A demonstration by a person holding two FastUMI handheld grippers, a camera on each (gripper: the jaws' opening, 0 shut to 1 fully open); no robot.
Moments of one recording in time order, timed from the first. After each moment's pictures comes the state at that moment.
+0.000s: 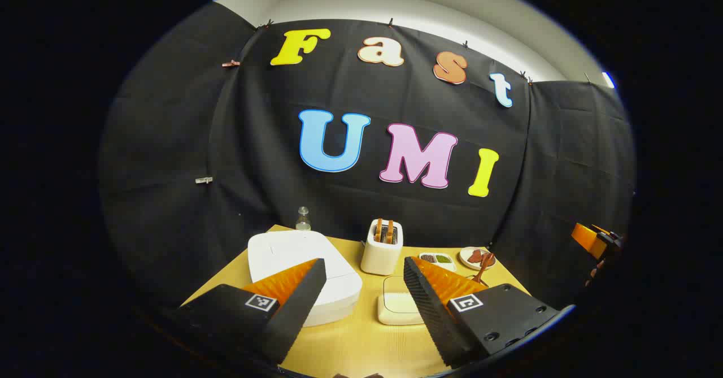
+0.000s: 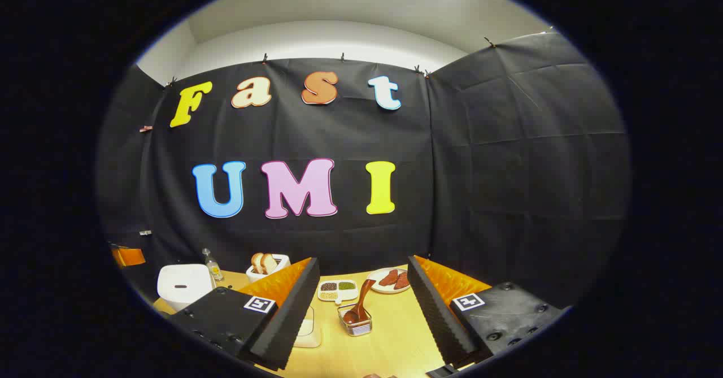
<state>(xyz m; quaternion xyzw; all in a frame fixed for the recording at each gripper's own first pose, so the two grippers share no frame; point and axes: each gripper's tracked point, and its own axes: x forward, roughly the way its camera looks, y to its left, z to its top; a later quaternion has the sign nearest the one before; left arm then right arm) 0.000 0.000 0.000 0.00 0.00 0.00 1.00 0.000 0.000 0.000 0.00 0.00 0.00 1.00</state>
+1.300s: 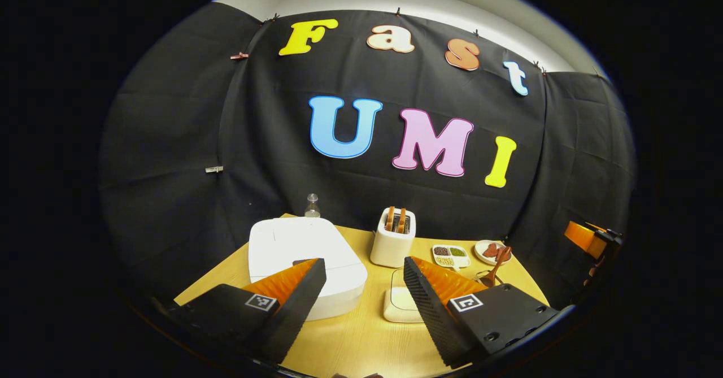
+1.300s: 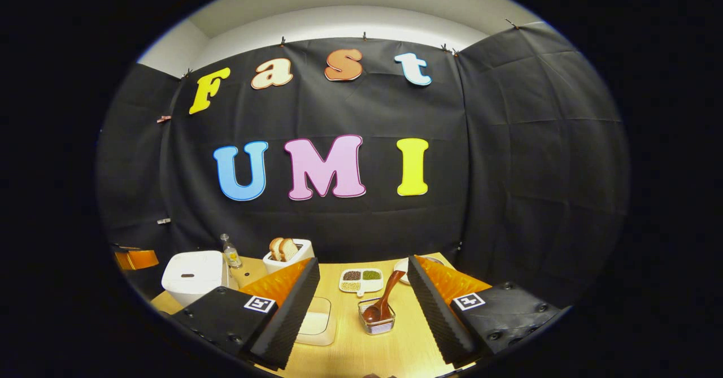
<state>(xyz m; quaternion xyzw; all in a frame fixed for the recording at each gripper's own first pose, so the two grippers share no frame) 0.023 0.005 -0.034 0.00 0.03 0.05 1.00 0.054 0.039 -0.036 0.01 0.05 0.09 1.00</state>
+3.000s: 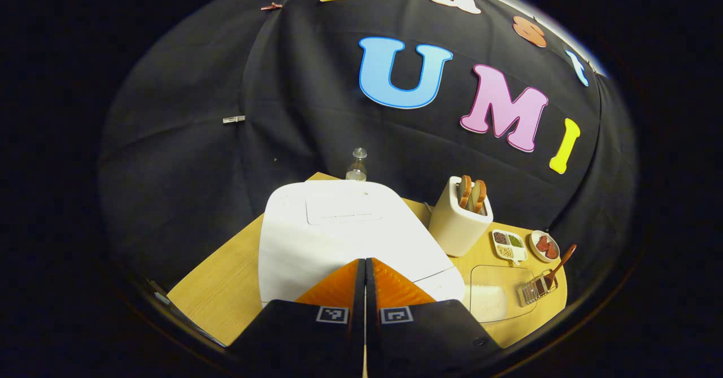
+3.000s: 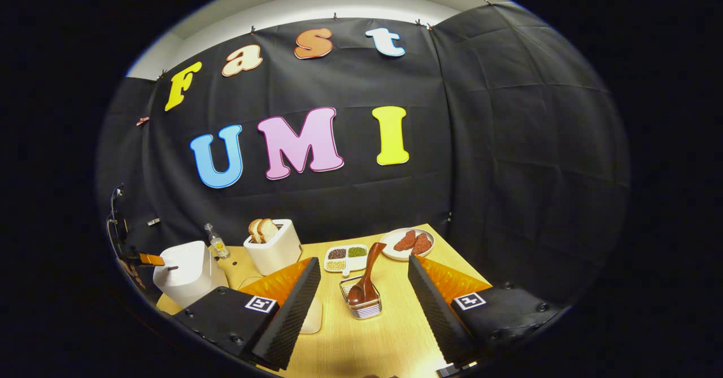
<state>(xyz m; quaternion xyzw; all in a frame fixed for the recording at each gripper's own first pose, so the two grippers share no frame) 0.167 0.141 -0.113 -0.06 0.14 0.12 0.98 0.068 -0.023 -0.107 0.04 0.11 0.04 0.99</state>
